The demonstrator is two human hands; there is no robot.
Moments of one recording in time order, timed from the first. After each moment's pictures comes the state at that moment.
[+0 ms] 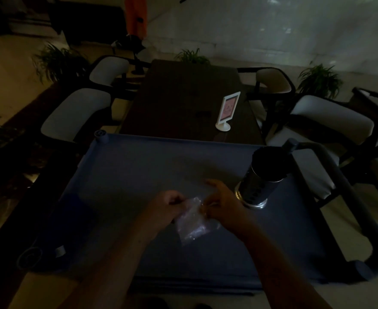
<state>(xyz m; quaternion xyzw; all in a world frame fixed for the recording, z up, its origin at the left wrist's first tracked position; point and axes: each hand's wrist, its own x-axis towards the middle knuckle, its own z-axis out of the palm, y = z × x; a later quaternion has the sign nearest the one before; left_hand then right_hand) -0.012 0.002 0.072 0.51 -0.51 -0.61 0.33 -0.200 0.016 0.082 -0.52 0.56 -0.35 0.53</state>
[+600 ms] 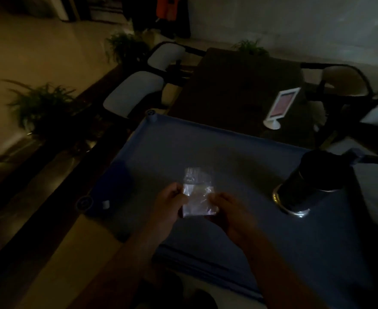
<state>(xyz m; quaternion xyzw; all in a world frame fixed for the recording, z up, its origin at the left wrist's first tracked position) 0.022 0.063 0.071 0.59 -0.34 -0.56 0.46 -0.145 0.033 0.055 -0.27 0.46 -0.38 0.76</state>
